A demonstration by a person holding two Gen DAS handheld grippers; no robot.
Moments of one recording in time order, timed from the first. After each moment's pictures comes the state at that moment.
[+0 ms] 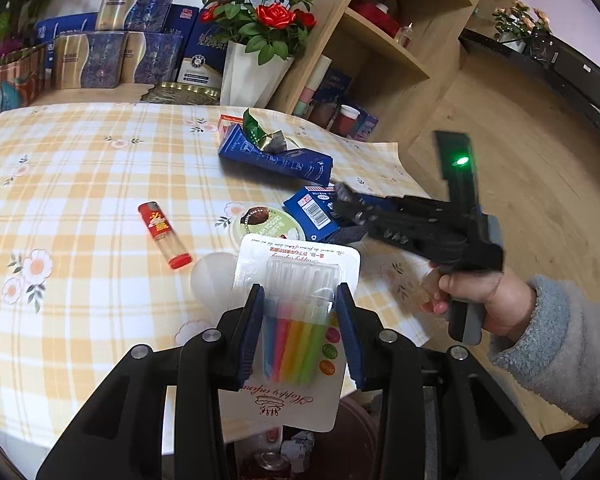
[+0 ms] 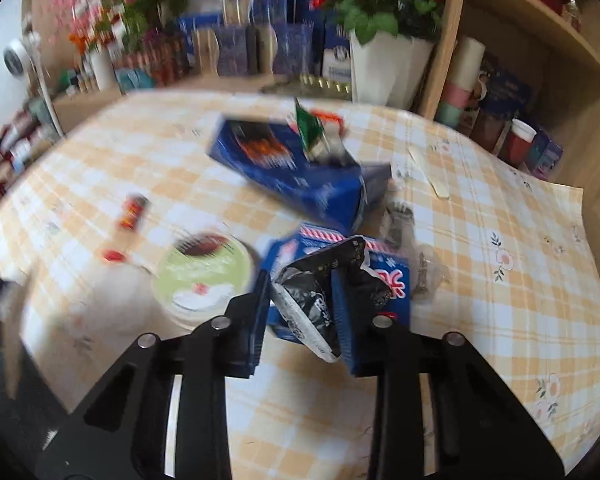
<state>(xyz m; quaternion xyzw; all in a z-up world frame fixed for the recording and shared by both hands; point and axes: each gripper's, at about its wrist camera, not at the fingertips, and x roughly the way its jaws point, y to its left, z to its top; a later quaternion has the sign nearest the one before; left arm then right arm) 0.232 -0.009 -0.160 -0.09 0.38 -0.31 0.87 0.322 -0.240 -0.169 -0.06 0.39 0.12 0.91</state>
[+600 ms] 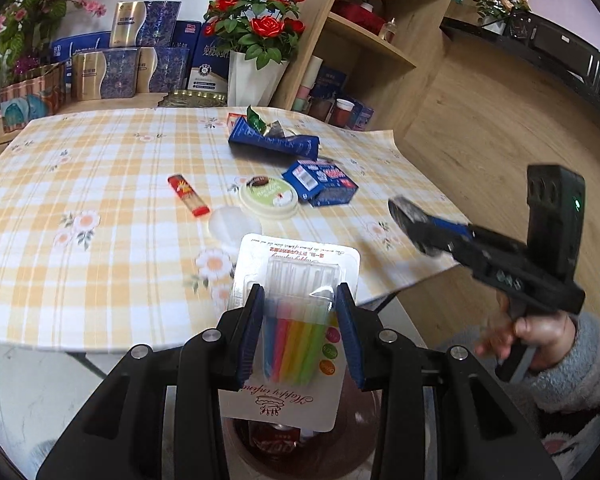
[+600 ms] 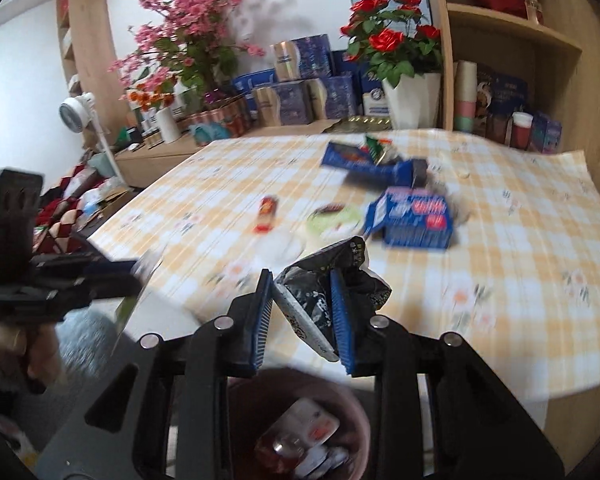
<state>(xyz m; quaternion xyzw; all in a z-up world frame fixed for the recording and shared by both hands) 0.132 0.014 -0.147 -0.06 0.37 -0.29 0.88 0.137 -0.228 -0.134 0.04 0.33 0.20 0.92</state>
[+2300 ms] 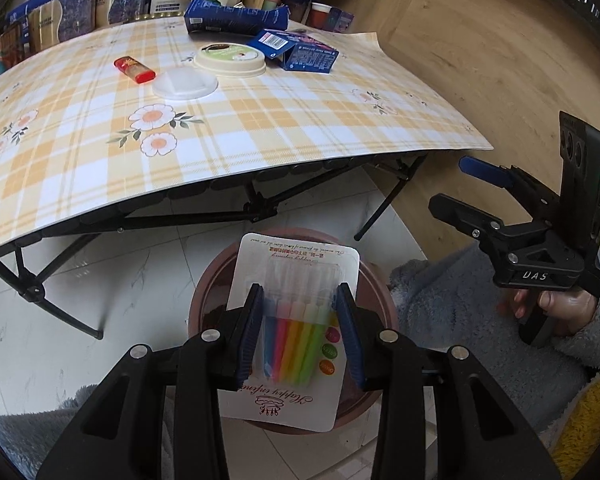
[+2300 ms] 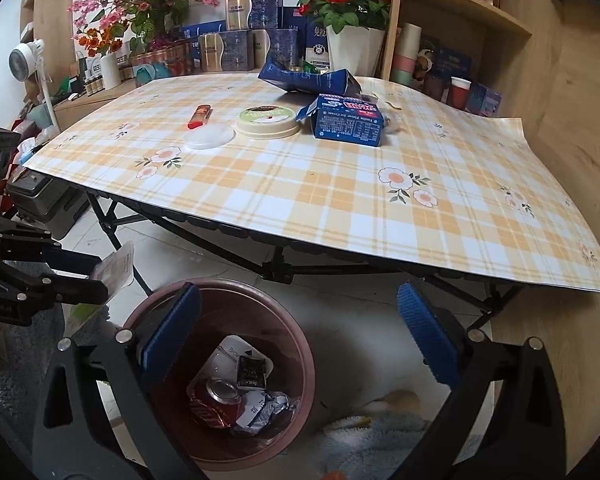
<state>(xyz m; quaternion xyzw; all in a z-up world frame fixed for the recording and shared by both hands) 0.106 -0.024 -0.249 0.01 0.48 -0.33 0.82 0.081 -0.238 -0.220 -0.05 0.37 0.07 0.93</state>
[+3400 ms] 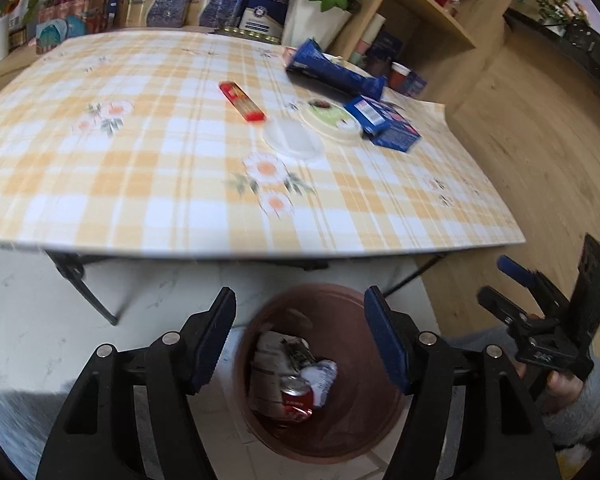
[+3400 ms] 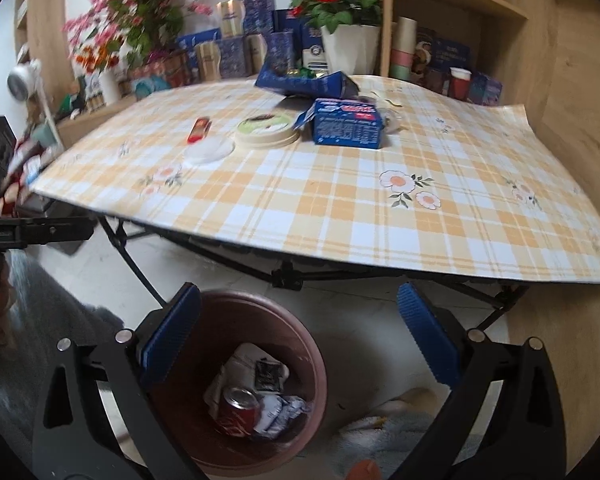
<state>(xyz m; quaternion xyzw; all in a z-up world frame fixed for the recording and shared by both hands) 0.147 0.030 -0.216 -0.09 0.45 -0.22 0.86 0.091 -0.250 -0.211 0.01 0.37 0.08 0.93</state>
